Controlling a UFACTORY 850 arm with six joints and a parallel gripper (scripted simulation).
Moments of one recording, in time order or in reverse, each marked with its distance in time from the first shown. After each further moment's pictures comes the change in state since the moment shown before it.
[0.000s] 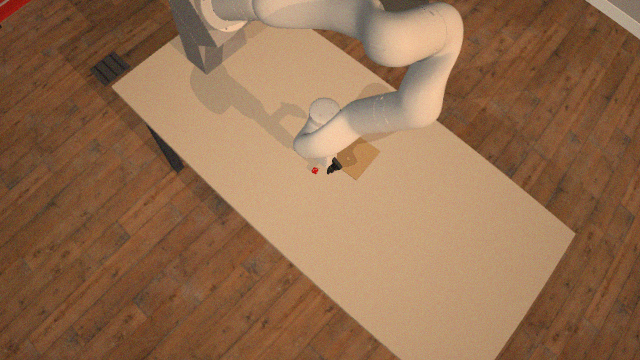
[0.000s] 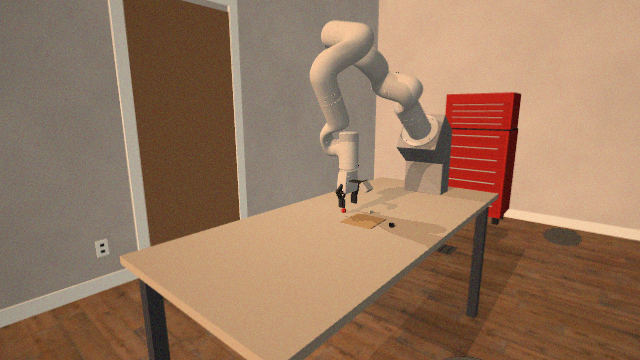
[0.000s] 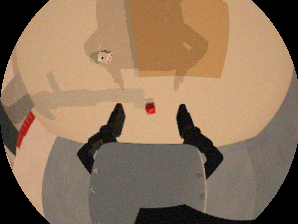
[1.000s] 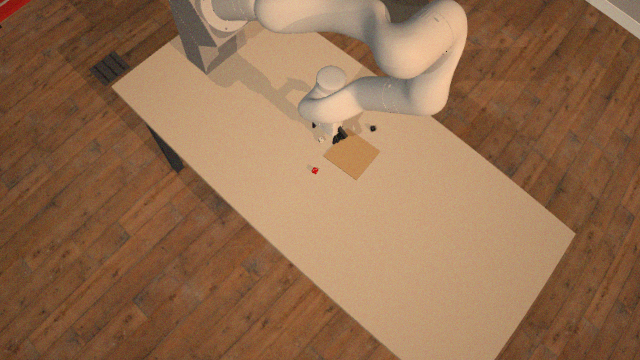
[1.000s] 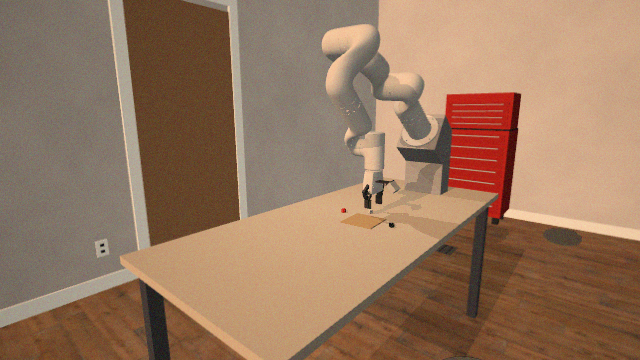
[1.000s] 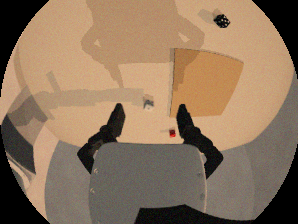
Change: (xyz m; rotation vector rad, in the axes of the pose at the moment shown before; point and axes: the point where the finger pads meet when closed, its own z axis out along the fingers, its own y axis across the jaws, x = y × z) arm 0.095 -0.060 -0.001 0.002 0.004 -0.001
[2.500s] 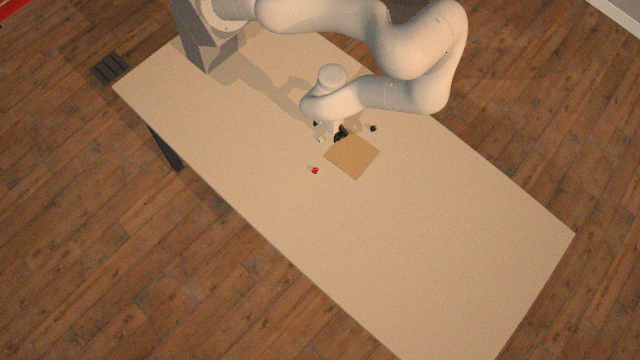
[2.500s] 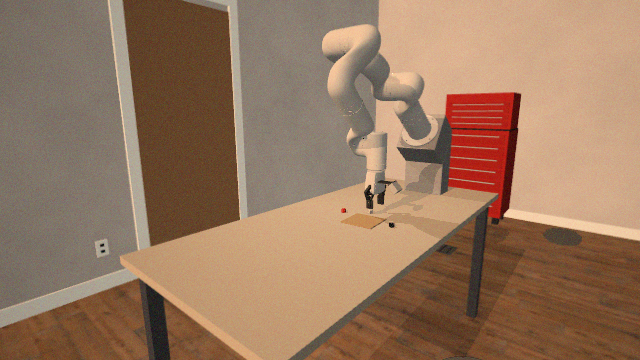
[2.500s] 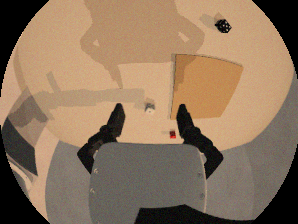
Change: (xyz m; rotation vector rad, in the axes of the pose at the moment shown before) arm 0.008 -0.002 0.001 -0.003 -0.005 0.001
